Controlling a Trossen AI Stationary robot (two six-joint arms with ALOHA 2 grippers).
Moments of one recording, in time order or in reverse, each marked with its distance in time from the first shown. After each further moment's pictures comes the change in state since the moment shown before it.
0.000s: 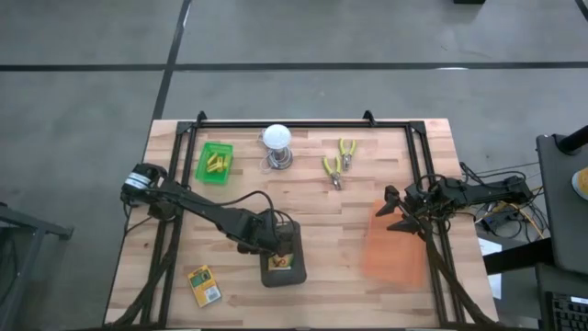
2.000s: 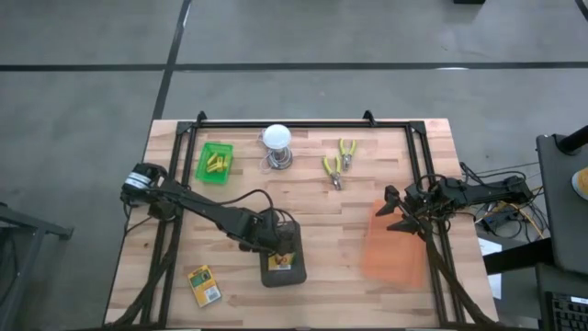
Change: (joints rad) left arm 0.006 -0.001 0.000 0.017 -0.017 0.044; right arm 0.000 0.001 0.000 0.000 0.000 0.000
